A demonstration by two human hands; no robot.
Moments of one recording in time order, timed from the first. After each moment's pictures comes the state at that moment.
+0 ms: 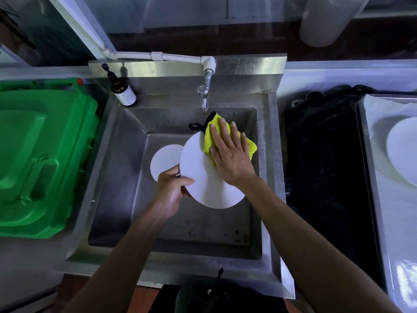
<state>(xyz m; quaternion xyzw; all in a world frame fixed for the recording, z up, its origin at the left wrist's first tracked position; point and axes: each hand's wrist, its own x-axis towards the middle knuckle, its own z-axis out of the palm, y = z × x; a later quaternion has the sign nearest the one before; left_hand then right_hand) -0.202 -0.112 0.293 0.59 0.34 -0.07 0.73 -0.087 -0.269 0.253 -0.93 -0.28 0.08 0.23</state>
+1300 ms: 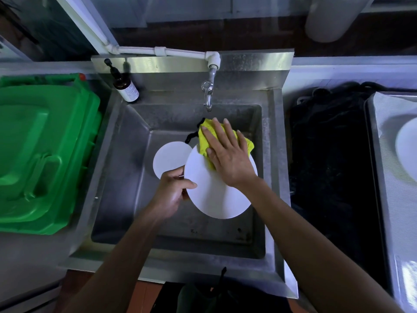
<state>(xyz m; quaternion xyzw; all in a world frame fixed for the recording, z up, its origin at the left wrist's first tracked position) -0.207 -0.100 0.285 0.60 0.30 -0.12 0.73 -0.091 -0.259 0.249 -0.92 -0.33 0.03 0.22</state>
